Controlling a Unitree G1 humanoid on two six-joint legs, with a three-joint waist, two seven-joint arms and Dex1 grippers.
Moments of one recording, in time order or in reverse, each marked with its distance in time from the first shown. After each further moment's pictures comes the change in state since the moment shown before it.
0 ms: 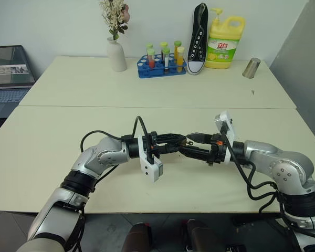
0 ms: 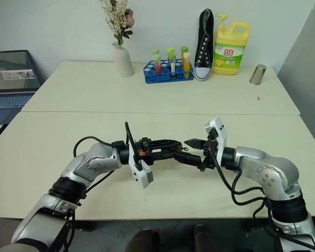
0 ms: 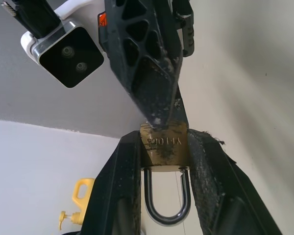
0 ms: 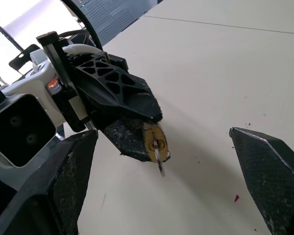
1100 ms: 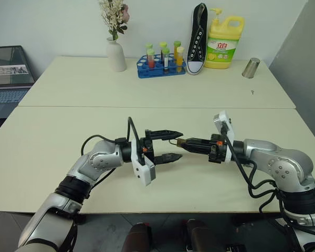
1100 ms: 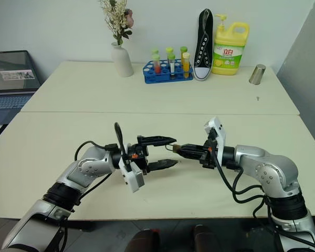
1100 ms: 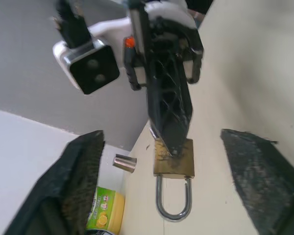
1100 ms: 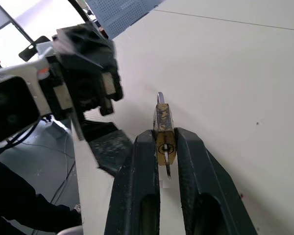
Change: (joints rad) left arm 0.084 0.060 -0.047 -0.089 -0.325 0.054 -0.119; right arm -0.009 -0.022 0.009 0.033 -0.077 -0.018 0.088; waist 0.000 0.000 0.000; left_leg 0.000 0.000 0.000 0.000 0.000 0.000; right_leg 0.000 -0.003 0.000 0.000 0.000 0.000
